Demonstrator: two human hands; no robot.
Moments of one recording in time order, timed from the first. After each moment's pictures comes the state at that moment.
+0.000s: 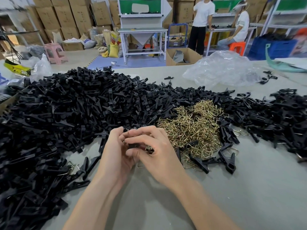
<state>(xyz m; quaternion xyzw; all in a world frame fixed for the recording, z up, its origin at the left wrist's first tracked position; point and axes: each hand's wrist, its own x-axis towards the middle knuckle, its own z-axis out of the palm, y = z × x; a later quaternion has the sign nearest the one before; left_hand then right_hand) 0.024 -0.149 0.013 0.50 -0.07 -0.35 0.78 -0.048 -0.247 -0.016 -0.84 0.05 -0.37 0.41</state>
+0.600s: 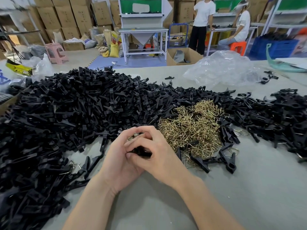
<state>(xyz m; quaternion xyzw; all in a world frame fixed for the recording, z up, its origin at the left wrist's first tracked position) 0.028 -0.148 0.012 0.40 -0.08 -0.52 0.75 -0.050 -0.251 -0.016 -0.87 0.01 -0.28 0.41</state>
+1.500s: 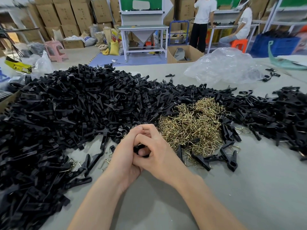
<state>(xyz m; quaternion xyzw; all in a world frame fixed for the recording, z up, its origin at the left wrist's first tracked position) 0.015 -0.163 0.009 0.49 -0.07 -0.40 0.77 -0.048 -0.246 -0.015 -0.86 0.01 -0.27 0.43</state>
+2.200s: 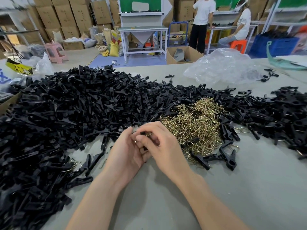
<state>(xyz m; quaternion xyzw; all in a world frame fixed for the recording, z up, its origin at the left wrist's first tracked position) 0.025 -0.156 0.004 0.43 -0.12 -0.45 0.78 -0.050 -0.258 -0.015 -0.82 0.07 -0.34 0.45</state>
